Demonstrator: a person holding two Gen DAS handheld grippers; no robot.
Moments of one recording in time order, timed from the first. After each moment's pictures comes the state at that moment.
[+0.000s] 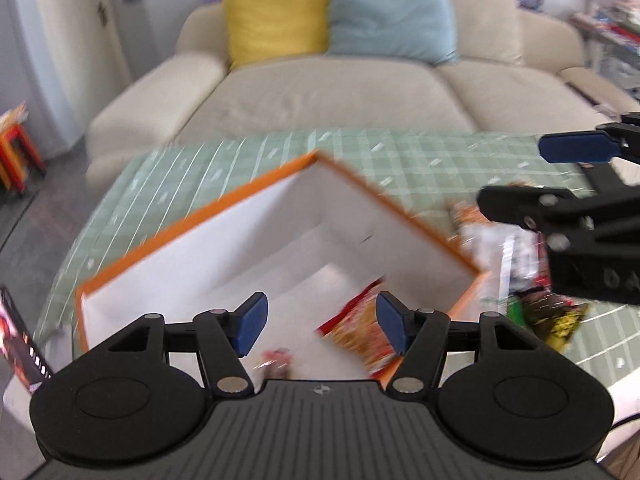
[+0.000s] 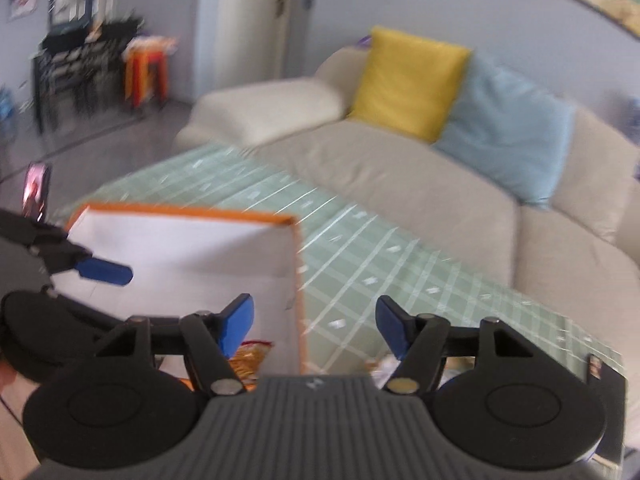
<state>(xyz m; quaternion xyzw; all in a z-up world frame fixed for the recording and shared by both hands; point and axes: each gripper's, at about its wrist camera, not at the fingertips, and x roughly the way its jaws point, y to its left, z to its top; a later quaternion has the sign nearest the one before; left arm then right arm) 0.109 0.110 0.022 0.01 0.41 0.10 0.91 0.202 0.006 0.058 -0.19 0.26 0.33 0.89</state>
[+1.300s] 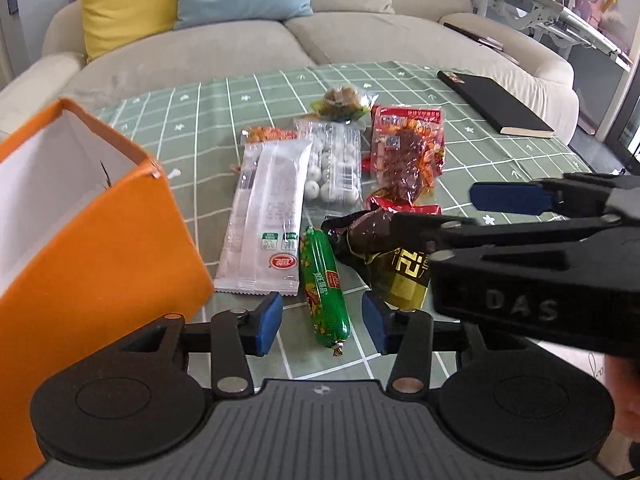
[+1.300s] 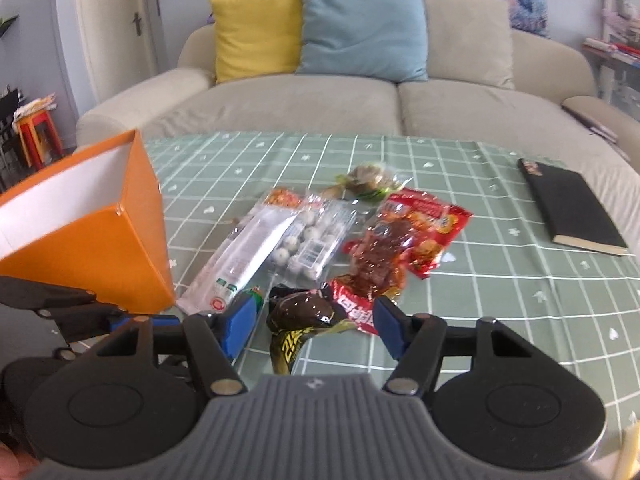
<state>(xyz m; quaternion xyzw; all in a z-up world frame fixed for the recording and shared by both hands) 0.133 -0.012 -0.094 0.02 0.44 -0.06 0.90 0.203 -0.133 -0.064 -0.05 0.34 0.19 0.92</state>
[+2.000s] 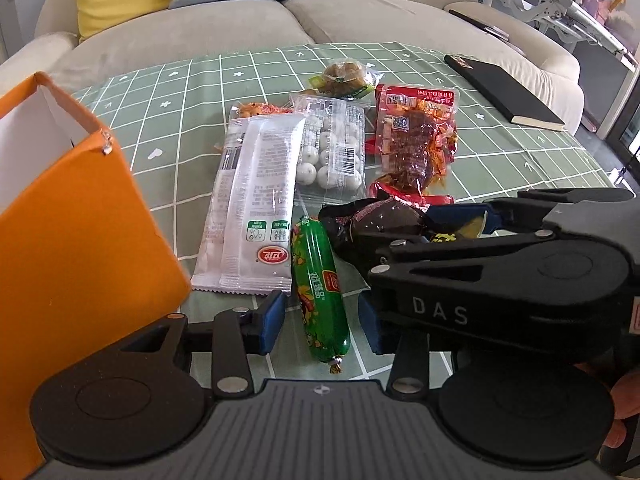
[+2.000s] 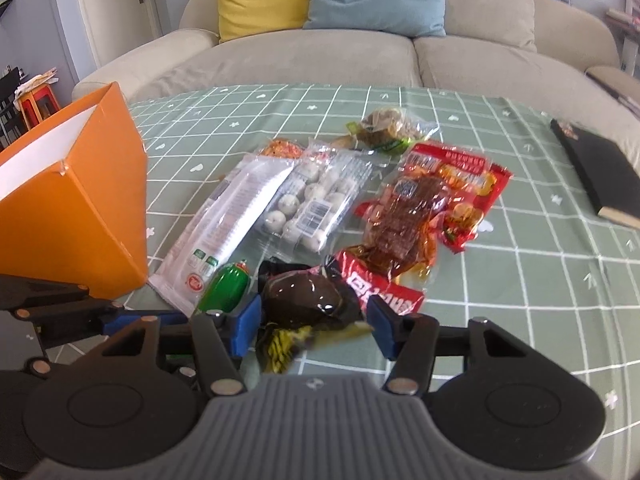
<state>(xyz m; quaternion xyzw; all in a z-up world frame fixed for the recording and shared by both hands) 0.152 -0.015 -0.116 0.01 0.46 -0.07 0.89 0.245 -0.122 -0.107 -0.05 0.39 0.21 0.89</state>
